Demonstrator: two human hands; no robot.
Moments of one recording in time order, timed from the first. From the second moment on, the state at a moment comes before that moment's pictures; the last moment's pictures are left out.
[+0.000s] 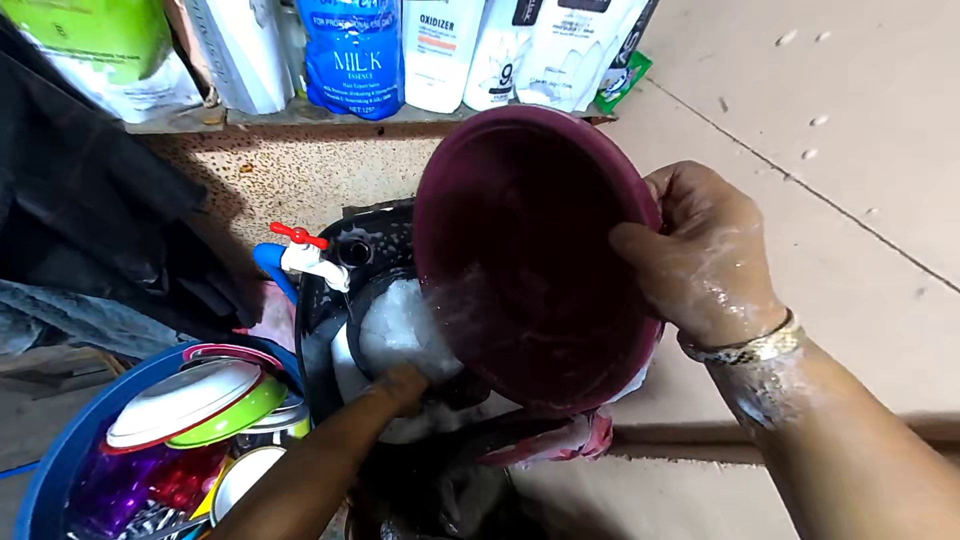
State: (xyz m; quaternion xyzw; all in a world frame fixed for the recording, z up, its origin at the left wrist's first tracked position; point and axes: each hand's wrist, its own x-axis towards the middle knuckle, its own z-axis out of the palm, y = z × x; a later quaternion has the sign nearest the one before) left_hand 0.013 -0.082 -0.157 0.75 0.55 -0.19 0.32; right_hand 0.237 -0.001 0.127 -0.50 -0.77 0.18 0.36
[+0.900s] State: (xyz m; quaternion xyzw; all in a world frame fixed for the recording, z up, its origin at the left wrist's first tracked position) left_hand -0.003 -0.071 -0.040 0.82 0.50 -0.21 0.20; right_hand 0.327 -0.011 0.139 -0.53 -0.73 0.01 0.43
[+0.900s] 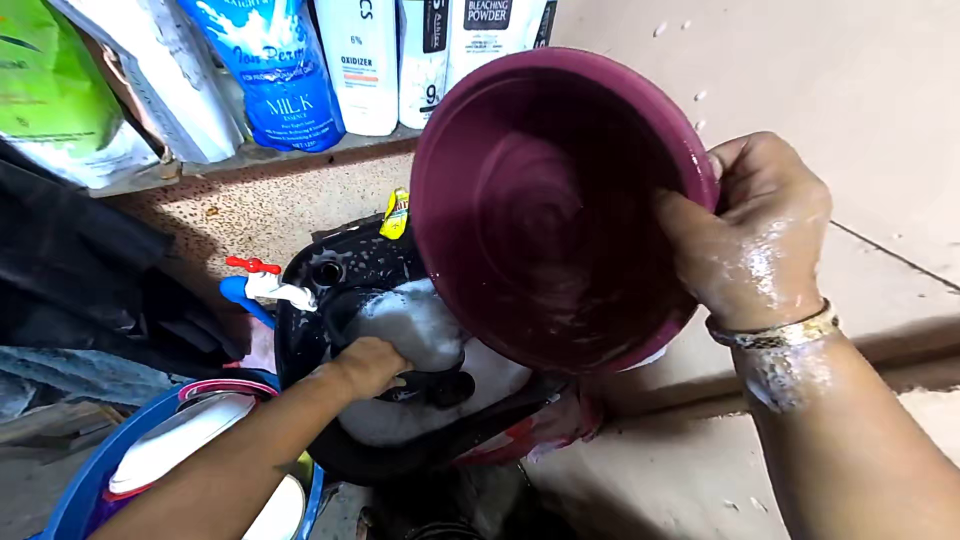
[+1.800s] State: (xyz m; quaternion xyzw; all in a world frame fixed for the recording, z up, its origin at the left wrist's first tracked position) left_hand -0.062 -0.098 -0.110 0.32 0.77 0.46 0.31; right_hand 0.358 0.003 0.103 -0.59 -0.67 0.08 0.45
